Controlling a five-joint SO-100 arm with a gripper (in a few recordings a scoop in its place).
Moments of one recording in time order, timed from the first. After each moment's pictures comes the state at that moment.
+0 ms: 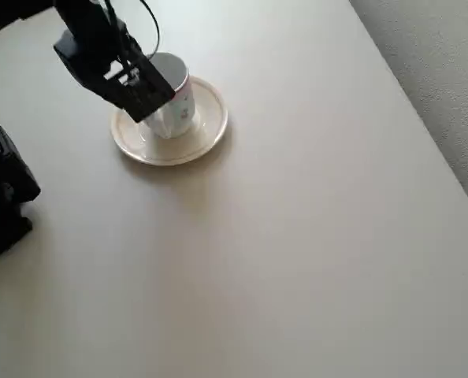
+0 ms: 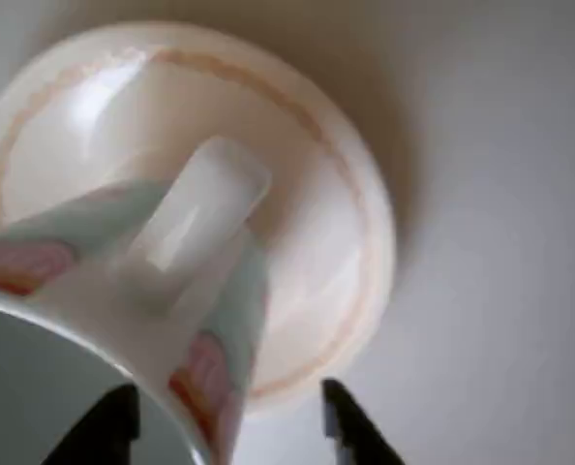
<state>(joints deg) -15.9 104.6 102.0 85.9 -9.2</state>
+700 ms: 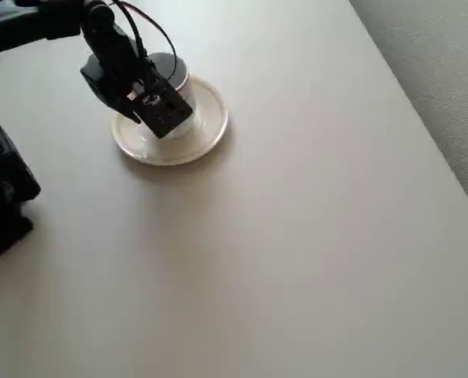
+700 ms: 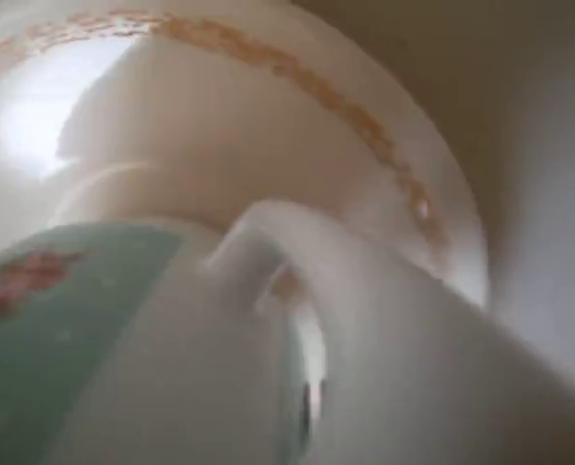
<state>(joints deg) -17.0 94.2 106.8 71.5 -9.9</state>
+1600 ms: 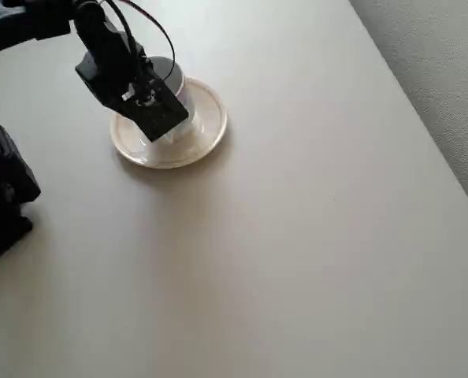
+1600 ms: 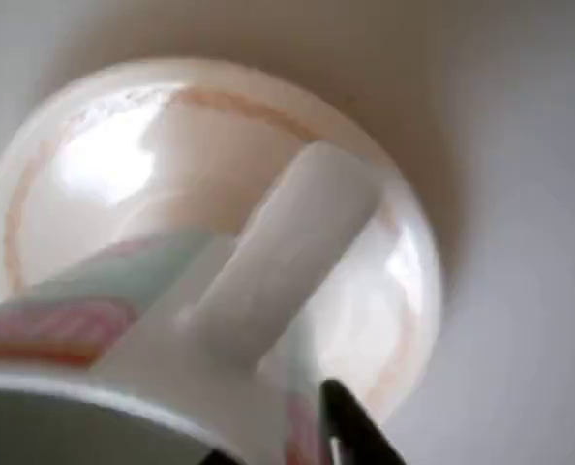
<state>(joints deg) -12.3 104.1 104.9 79.2 -9.2</state>
